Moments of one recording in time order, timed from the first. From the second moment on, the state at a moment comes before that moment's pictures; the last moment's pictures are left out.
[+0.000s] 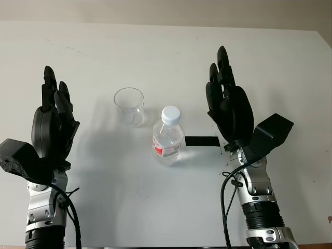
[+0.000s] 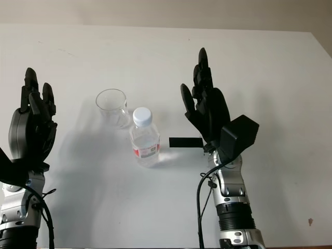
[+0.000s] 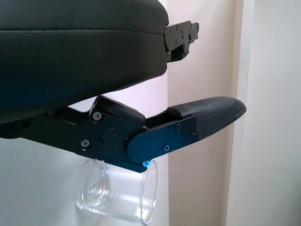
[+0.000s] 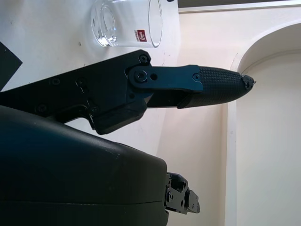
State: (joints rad) left arm -0.22 0.23 0.32 0.11 -0.27 -0.18 -0.18; right arm -0.40 -0.07 -0.05 0.25 0.13 -0.21 0.21
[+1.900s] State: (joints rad) left arm -0.23 0.23 0.30 0.12 -0.26 -0.18 -0.14; right arm -0.38 -0.22 0.10 0.32 0.26 -0.02 0.85
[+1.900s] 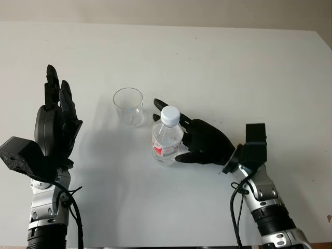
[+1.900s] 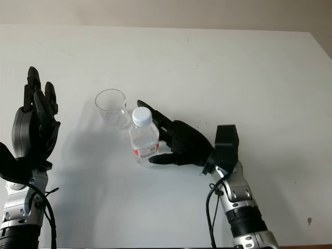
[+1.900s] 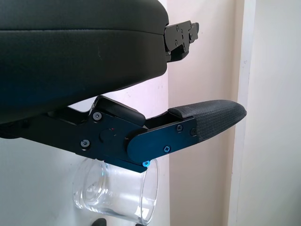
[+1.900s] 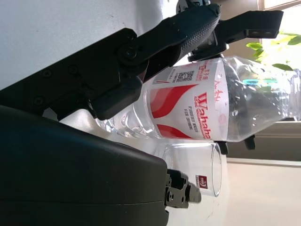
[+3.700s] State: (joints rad) left arm -0.23 0.22 0.30 0.12 -0.25 -0.19 -0.12; right arm -0.47 -0.20 0.21 0.35 0.11 -0.16 0.89
